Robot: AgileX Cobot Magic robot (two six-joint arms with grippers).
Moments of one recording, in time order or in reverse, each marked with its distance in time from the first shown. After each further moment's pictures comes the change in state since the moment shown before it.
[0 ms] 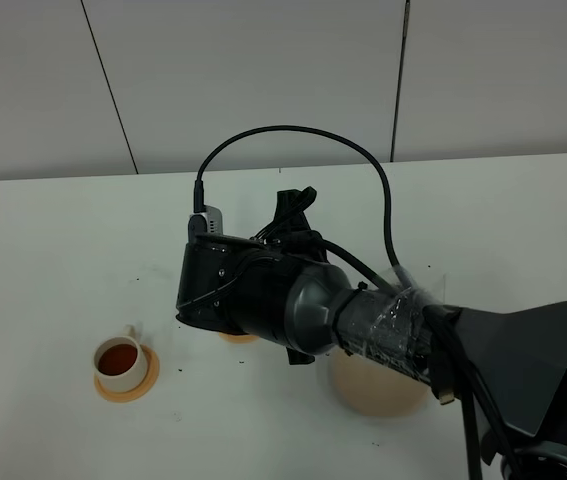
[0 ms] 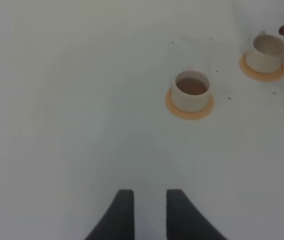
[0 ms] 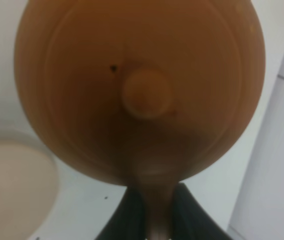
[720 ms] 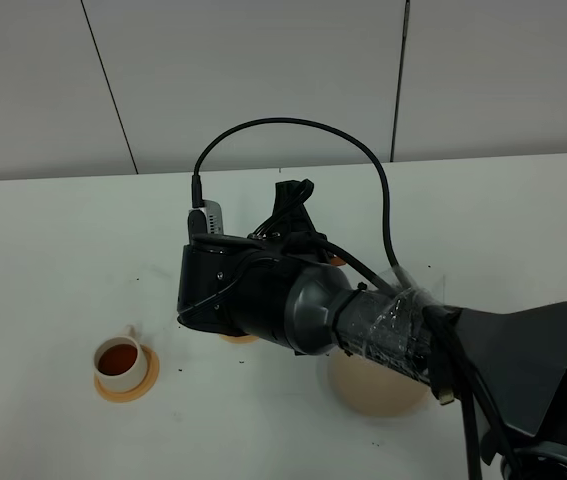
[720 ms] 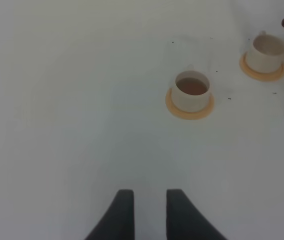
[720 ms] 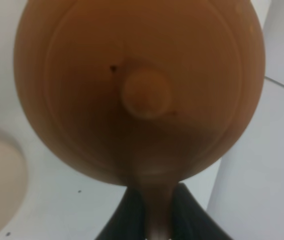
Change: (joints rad) left arm 0.000 0.000 0.000 0.000 0.000 0.000; right arm 0.001 0.001 0.000 -0.065 0.007 0.000
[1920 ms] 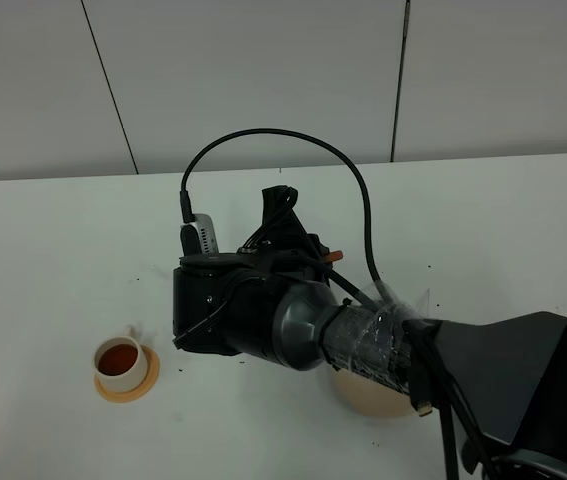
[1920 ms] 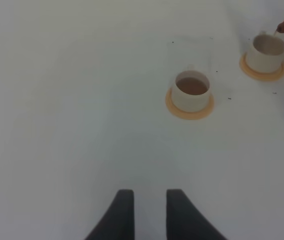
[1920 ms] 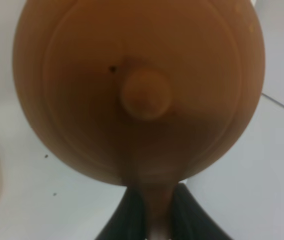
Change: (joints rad) left arm 0.000 0.000 0.000 0.000 0.000 0.000; right arm 0.017 0.037 0.000 -0.089 -0.001 -0.023
